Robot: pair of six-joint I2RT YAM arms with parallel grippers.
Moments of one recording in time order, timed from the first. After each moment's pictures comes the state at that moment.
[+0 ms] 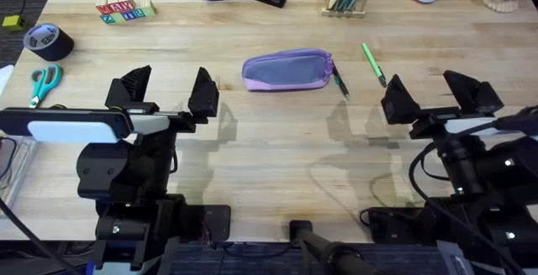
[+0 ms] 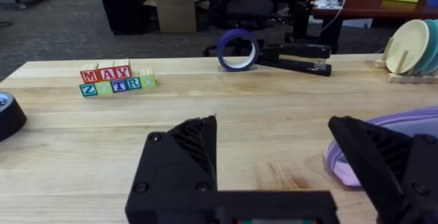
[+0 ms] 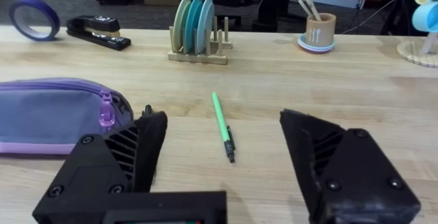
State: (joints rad) left arm 0.00 0.00 0.01 -0.02 0.01 0.00; right arm 0.01 0.00 0.01 -0.10 -0.03 0.00
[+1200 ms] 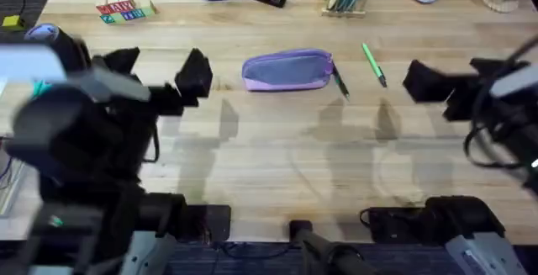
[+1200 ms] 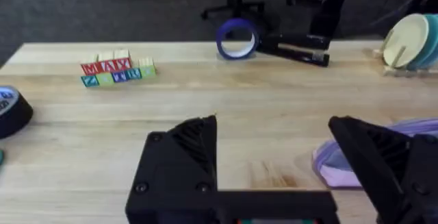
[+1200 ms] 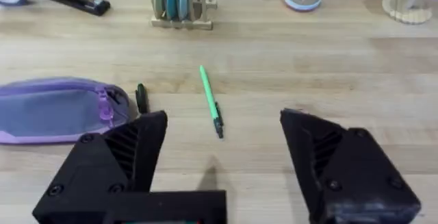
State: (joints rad) left arm 0.00 0.33 0.34 -0.19 0.01 -0.01; right arm 0.01 0.43 0.50 -0.46 0.03 0.01
